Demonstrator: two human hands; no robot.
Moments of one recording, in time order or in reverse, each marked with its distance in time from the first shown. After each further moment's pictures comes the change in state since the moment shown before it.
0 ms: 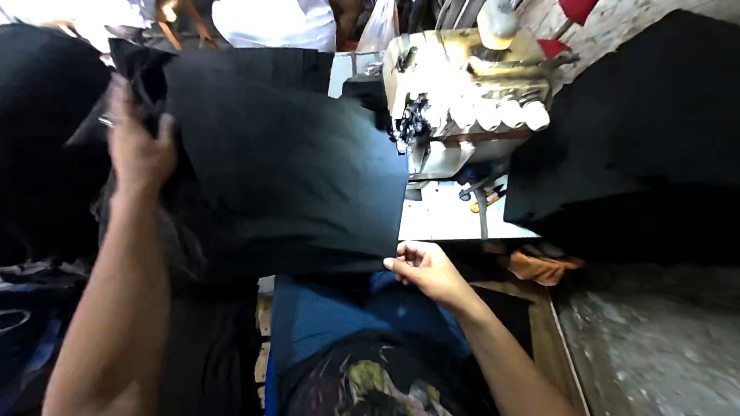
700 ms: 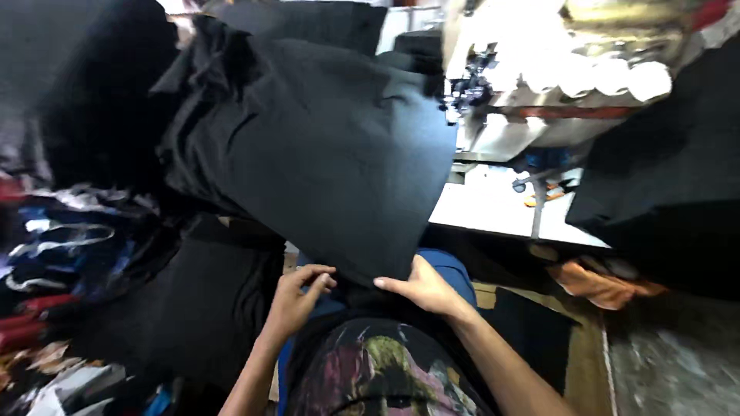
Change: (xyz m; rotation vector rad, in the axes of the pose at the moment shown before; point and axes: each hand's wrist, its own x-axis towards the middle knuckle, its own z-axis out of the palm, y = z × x) left_hand -0.339 0.102 0.068 -0.719 -0.393 -0.167; right_hand -0.020 0.048 0.044 0.056 -0.333 -0.030
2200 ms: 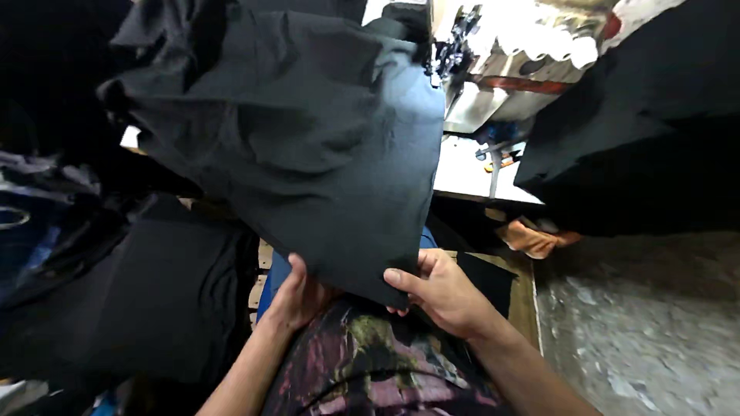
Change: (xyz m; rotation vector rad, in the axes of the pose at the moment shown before) left_hand -0.042 0.012 0.040 -1.235 -0.146 -0.346; right_hand -0.091 -0.065 0.038 0.355 0.033 0.023
